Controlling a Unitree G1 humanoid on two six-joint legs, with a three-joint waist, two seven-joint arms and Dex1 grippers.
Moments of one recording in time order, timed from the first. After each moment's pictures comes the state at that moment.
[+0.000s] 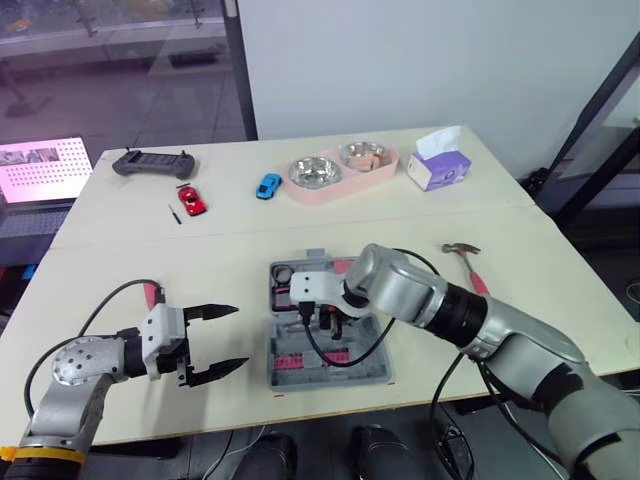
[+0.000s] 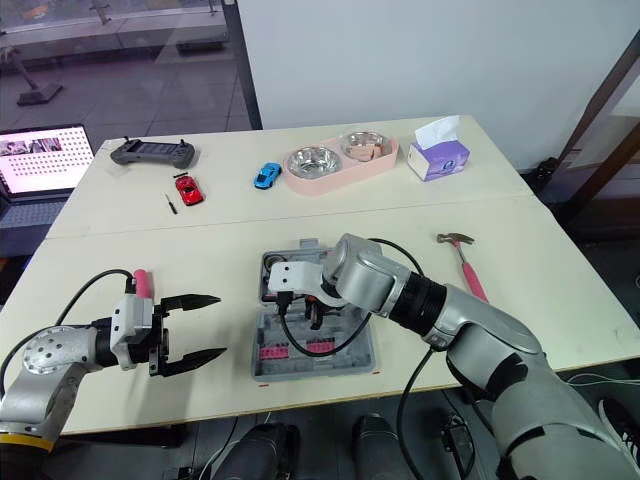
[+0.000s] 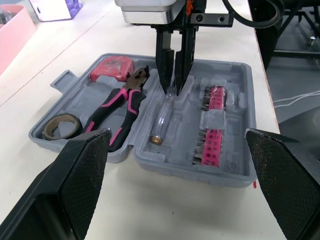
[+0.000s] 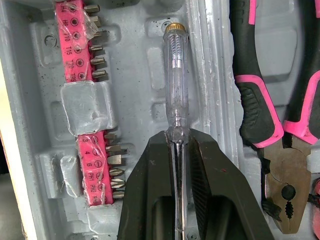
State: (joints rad) left arm 0.03 0.70 0.11 0.00 -0.44 -0.16 -1.26; right arm -1.04 -0.44 0.94 0.05 0.04 1.04 1.03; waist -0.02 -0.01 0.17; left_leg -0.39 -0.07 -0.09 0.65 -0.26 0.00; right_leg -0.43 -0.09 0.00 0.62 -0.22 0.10
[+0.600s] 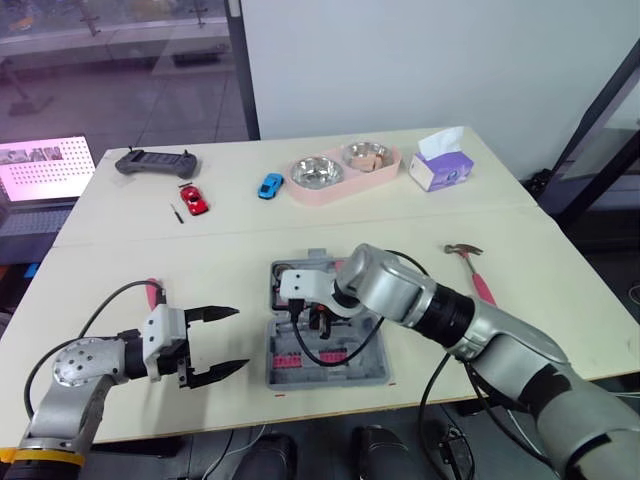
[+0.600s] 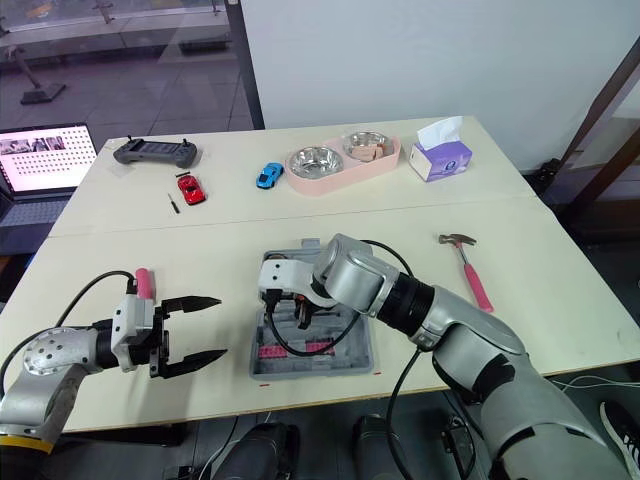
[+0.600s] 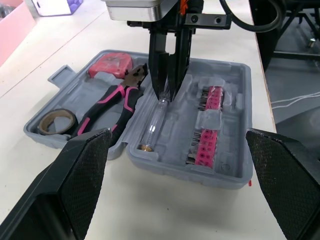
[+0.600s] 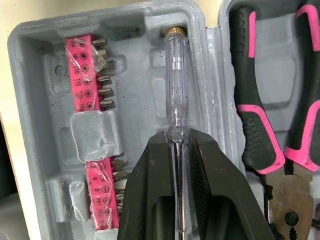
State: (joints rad) left arm 0.04 0.70 0.11 -0.02 -0.44 -0.14 -1.26; right arm -1.04 -0.37 0.90 0.09 0.04 1.08 1.02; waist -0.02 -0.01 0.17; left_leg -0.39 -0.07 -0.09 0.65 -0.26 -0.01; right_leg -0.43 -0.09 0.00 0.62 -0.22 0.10
